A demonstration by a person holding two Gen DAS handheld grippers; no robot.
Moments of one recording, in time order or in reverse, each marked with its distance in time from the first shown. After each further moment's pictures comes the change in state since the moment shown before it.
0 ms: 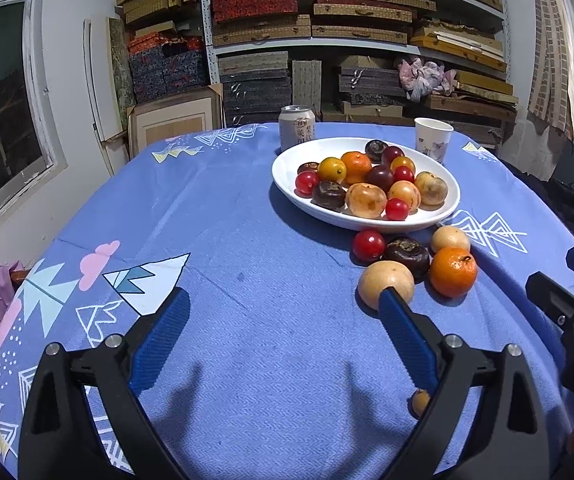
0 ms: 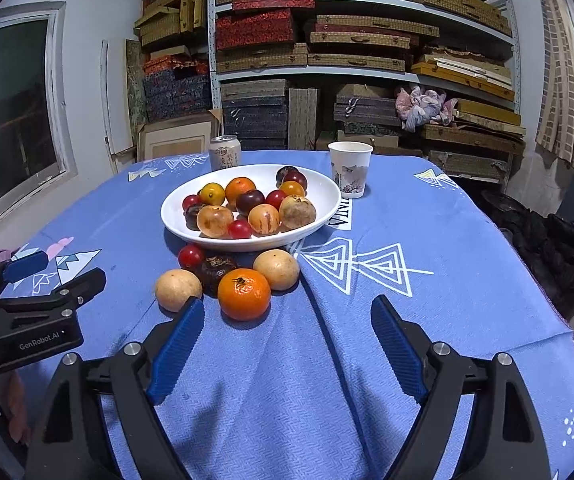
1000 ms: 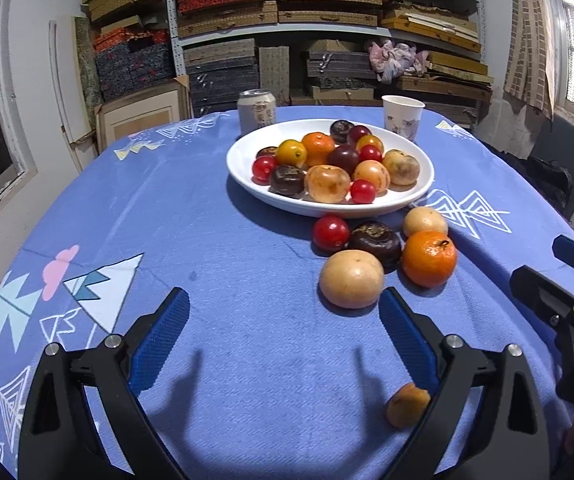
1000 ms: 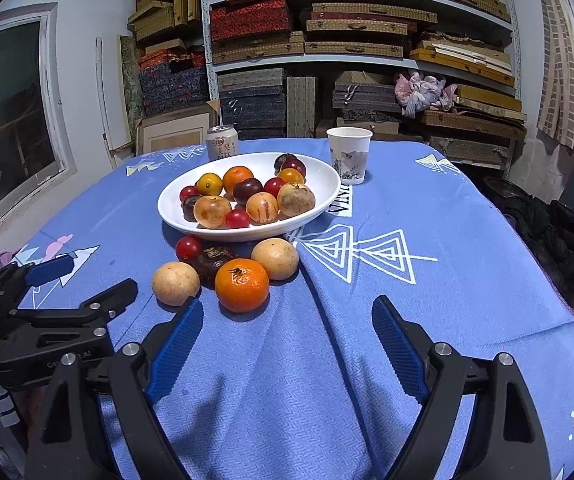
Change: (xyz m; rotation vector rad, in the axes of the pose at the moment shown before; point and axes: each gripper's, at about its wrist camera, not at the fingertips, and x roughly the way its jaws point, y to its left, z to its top) left arm 0.024 -0.020 0.001 0.063 0.049 -0.107; right arm 0.008 -0.006 -0.003 0.031 0.045 0.012
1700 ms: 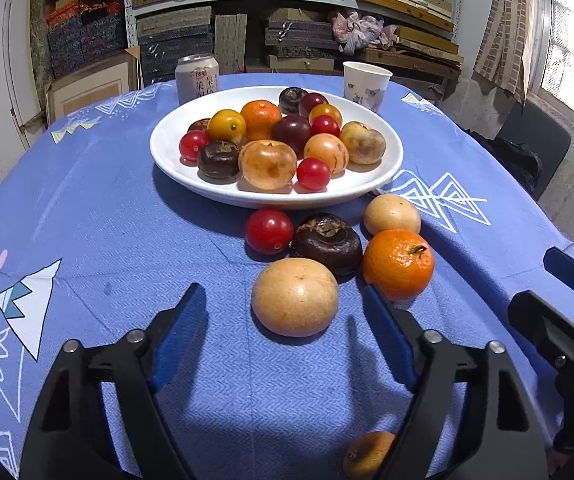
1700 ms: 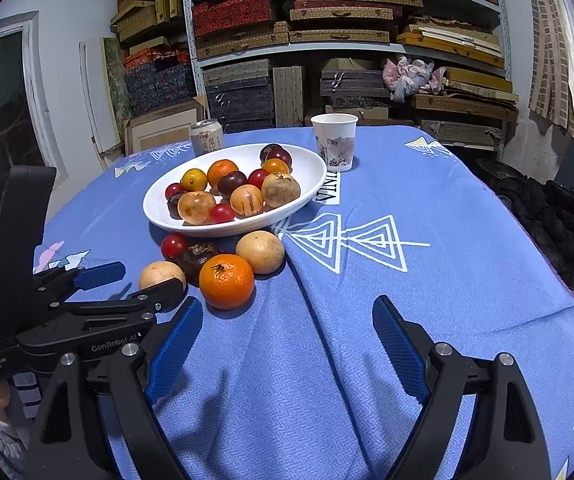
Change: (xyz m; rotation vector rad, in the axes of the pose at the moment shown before) left arm 0.050 -0.024 0.018 0.019 0.118 -0.163; right arm 0.008 -0.010 -0.001 0.054 0.037 -0.016
